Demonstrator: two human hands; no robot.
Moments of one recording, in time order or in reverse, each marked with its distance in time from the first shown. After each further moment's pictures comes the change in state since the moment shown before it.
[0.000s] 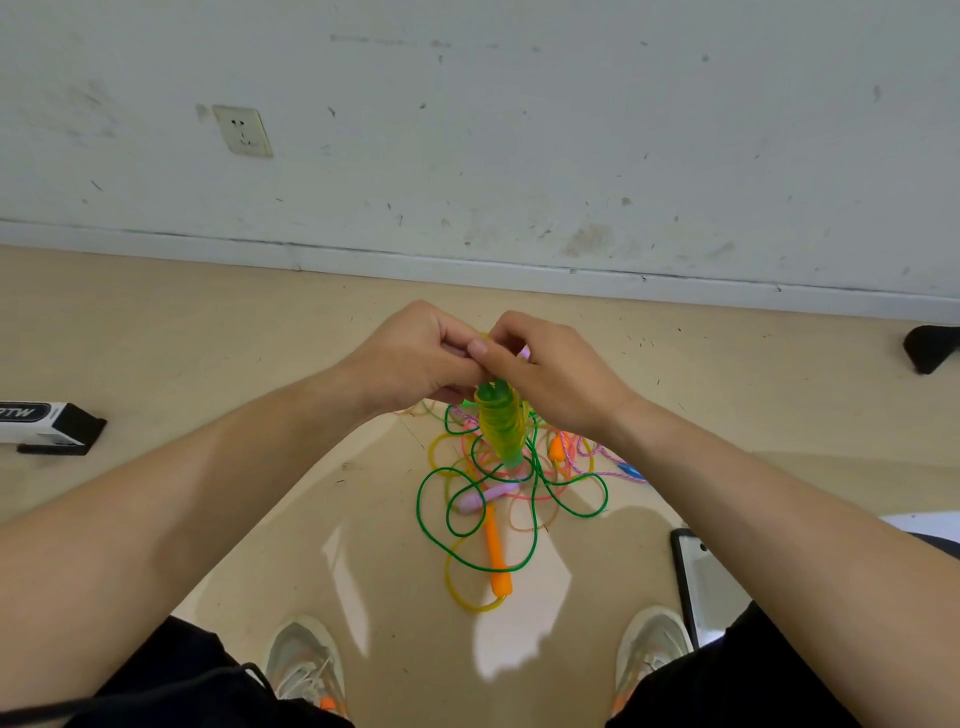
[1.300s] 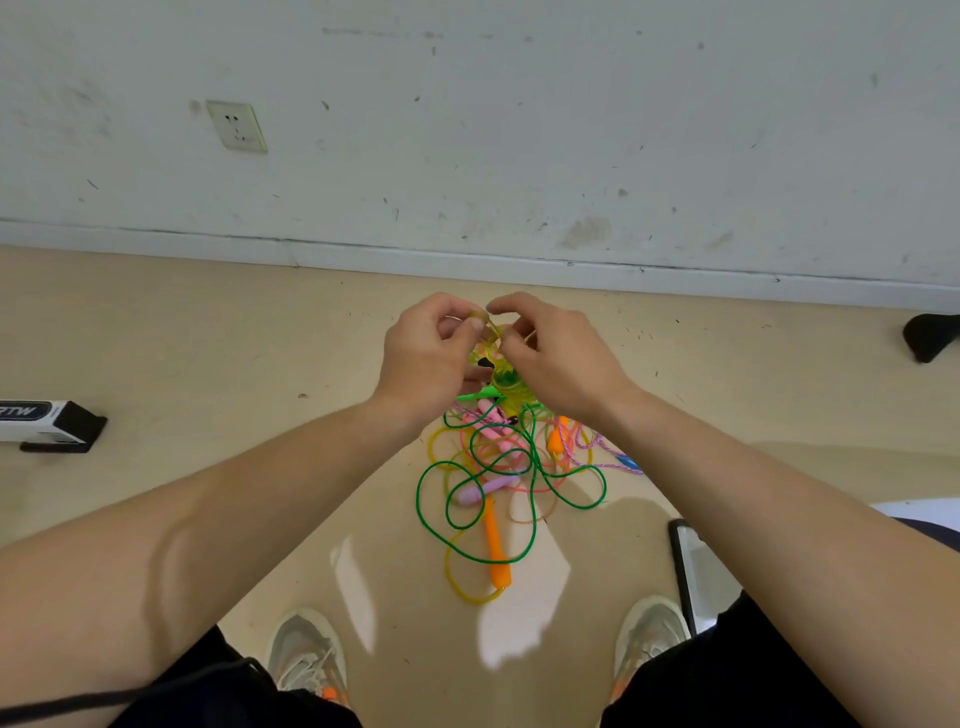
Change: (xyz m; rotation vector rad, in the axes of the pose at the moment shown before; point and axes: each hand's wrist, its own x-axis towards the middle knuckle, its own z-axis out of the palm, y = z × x) left_hand 0.013 -0.015 0.040 -0.244 0.457 -0.001; right_hand 0.006 0.016 0.002 -0.040 0.131 0.062
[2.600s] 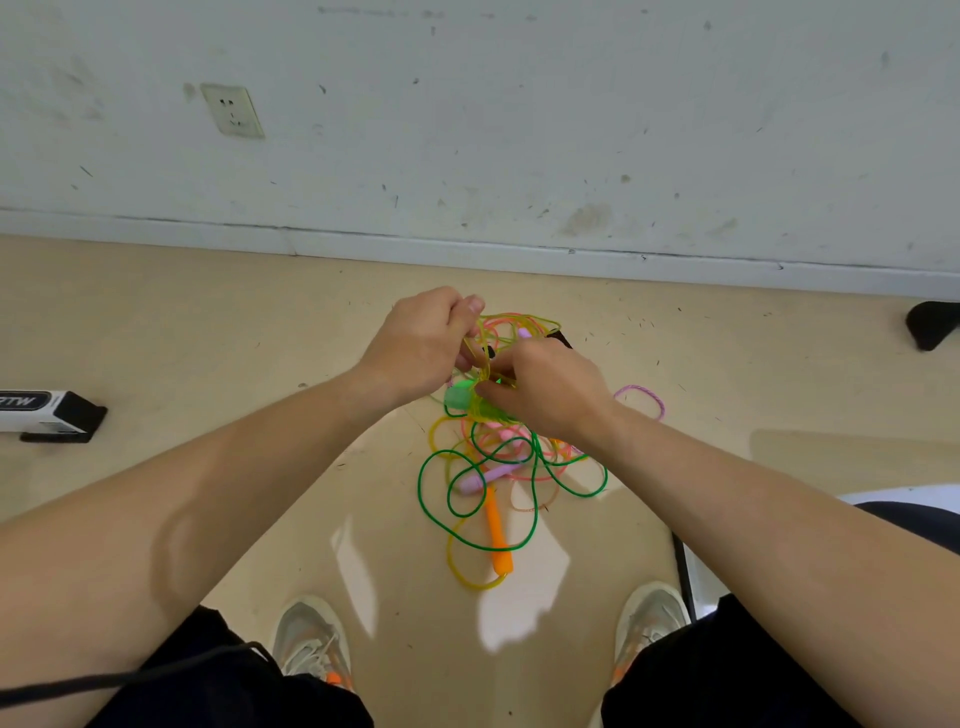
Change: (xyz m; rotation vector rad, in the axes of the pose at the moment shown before) left_hand 0.016 0.001 -0.018 0.477 -0.140 0.112; right_hand -0.014 0.010 0.026 -0.382 -0.222 -0.007
